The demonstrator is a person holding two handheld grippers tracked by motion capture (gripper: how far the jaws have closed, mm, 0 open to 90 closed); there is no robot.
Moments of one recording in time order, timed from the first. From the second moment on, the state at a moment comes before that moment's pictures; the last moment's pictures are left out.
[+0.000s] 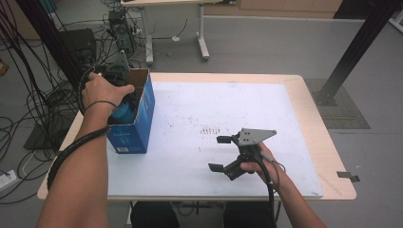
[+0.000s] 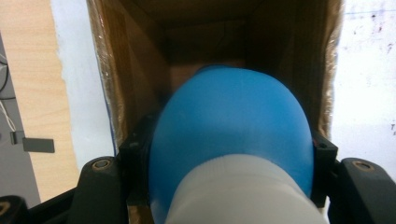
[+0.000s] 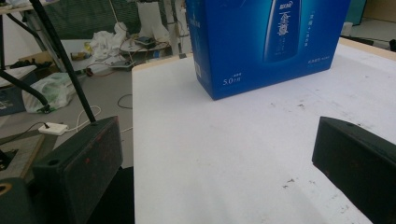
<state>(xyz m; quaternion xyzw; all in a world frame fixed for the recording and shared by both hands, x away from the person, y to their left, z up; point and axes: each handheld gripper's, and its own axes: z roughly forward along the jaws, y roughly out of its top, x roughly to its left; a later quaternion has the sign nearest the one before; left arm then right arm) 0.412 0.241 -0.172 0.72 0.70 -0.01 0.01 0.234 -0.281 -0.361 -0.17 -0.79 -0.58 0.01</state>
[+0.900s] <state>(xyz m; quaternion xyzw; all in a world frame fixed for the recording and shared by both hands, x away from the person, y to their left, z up) 0.414 0.243 -0.194 0.71 0.70 -0.02 0.00 0.235 -0.280 -0.361 -0.17 -0.80 -0.58 0.01</state>
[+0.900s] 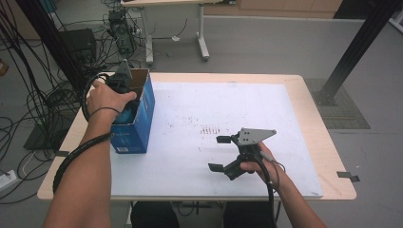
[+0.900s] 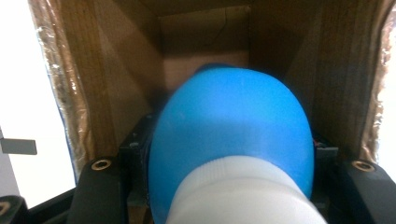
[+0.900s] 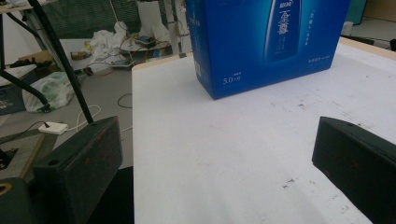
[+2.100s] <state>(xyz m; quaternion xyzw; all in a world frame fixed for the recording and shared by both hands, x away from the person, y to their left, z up) 0.414 0.246 -0.194 0.71 0.70 -0.02 0.00 0.235 -0.282 -0.358 -0.17 -0.80 -0.58 0.01</state>
